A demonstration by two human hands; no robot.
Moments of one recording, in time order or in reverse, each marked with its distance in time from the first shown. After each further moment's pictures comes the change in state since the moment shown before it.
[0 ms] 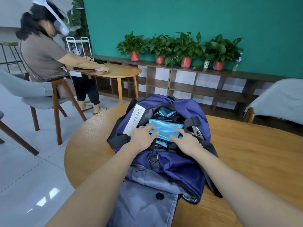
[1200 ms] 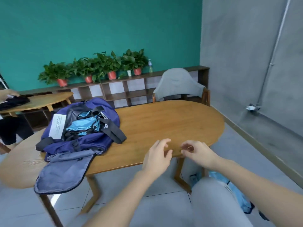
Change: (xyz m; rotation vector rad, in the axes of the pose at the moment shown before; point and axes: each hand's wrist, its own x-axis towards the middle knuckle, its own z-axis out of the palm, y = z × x) left_hand -0.352 0.290 0.166 -0.173 -0.043 0.631; right_hand -0.393 0.304 -0.135 0.120 0.254 -0.023
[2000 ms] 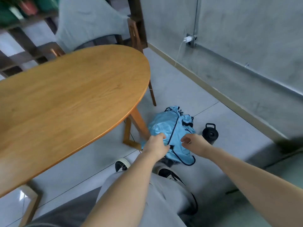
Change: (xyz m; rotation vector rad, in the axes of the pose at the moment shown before) left_hand 0.040 0.064 0.329 0.122 -0.794 -0.168; right_hand -0.076 0.337 0.014 0.121 -0.073 0.682
